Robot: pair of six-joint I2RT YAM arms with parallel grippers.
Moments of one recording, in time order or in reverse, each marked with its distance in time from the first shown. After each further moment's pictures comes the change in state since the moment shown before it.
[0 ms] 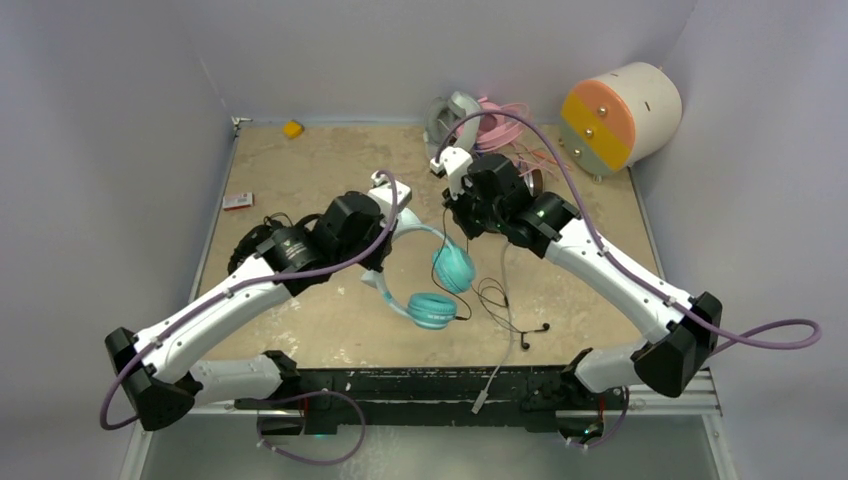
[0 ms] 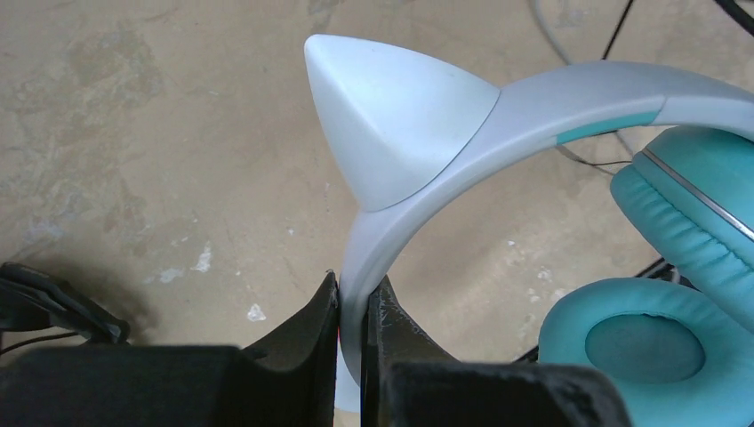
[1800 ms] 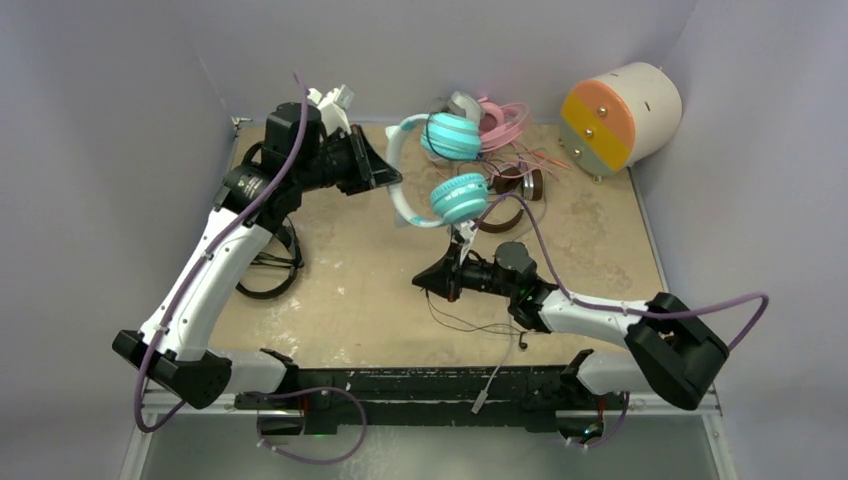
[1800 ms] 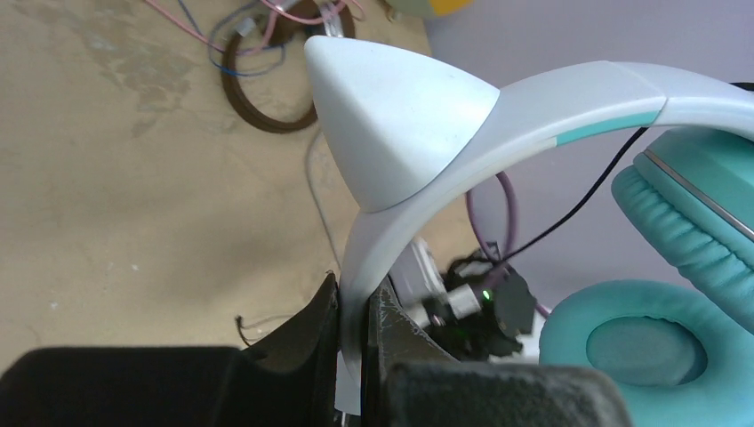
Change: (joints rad) left arm 0.330 0.134 0.433 -0.001 0.559 -0.524; right arm 0.006 -0.058 -0.937 1.458 -0.577 0.477
